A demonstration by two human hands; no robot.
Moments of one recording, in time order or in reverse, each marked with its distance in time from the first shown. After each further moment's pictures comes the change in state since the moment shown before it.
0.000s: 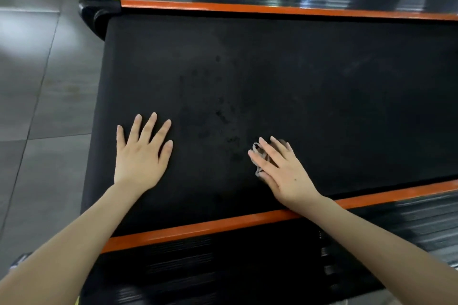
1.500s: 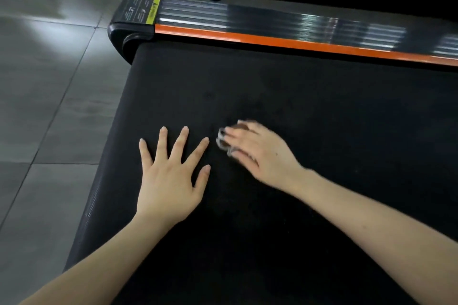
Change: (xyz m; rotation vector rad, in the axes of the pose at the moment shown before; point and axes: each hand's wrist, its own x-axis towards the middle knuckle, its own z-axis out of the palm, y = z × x) left_hand 0.089 0.006 0.000 0.031 0.056 -0.044; right_hand 0.233 0.011 0.018 0.106 0.143 -0.376
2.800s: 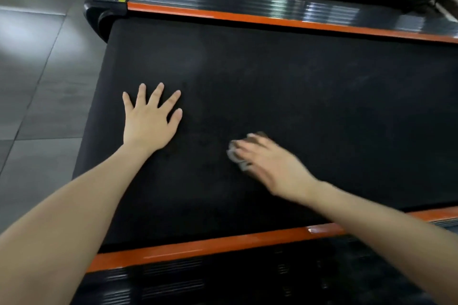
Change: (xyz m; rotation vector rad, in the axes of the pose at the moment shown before) left_hand -0.002 -0.005 0.002 0.012 0.019 -0.004; right_hand -0.156 -0.070 -0.045 -0.176 -0.229 0.085
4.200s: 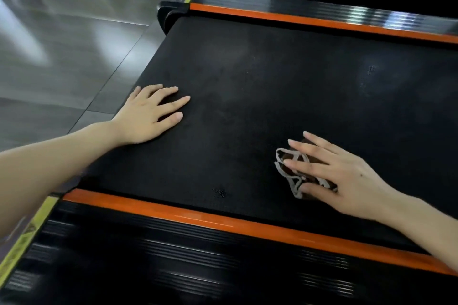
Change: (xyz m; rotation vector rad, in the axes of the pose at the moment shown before) left_hand -0.074 -0.042 -0.009 0.020 -0.033 0.069; right_hand -0.054 0.048 -0.005 0.179 0.024 -0.166
